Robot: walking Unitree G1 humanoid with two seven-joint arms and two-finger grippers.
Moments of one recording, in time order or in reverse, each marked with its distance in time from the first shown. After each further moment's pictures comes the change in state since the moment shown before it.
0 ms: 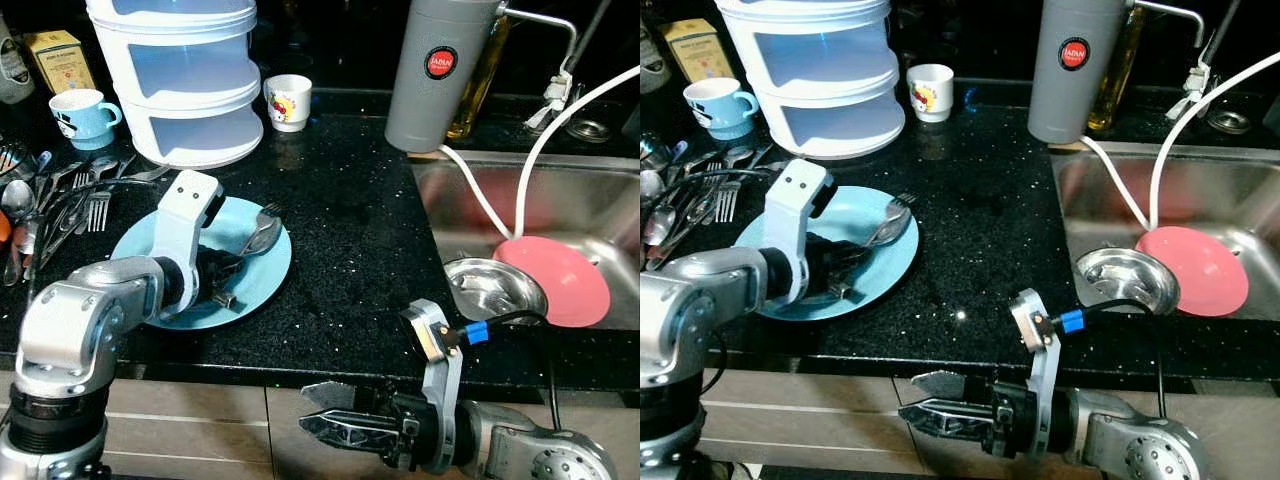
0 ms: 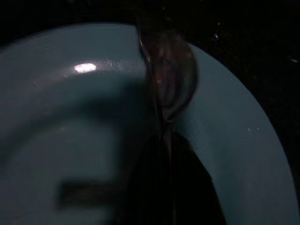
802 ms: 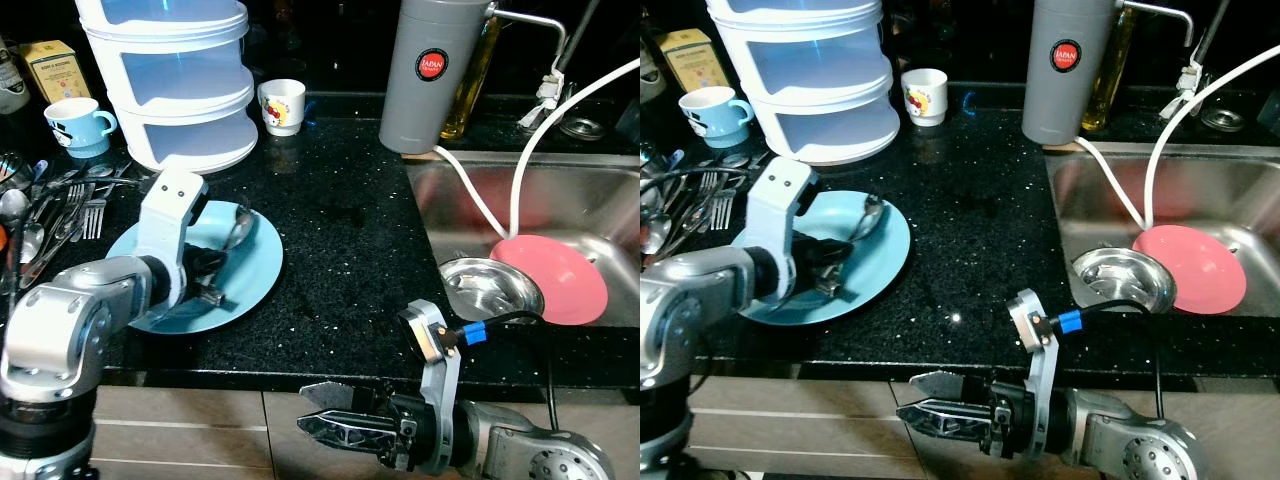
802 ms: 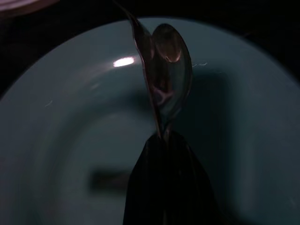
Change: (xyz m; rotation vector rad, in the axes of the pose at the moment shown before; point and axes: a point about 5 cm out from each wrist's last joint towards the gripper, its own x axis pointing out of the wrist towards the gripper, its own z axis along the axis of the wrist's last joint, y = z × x) left arm -0.019 0.027 -0.004 0.041 0.025 0.278; right arm 0.002 0.000 0.000 -0.002 -0.001 0.006
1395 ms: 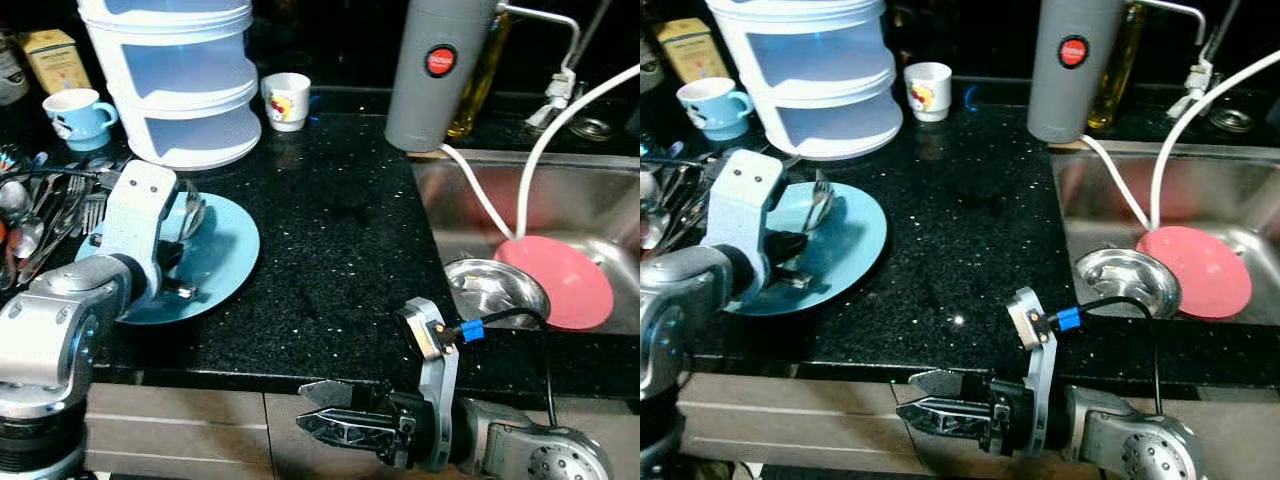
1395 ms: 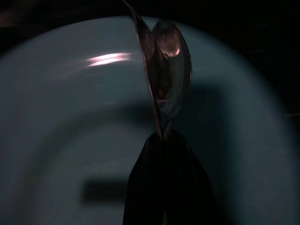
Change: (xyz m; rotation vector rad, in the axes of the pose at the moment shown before) left arm -0.004 -0.026 0.012 -0.108 -0.094 -0.016; right arm 0.001 -0.001 0.002 0.000 0.009 0.005
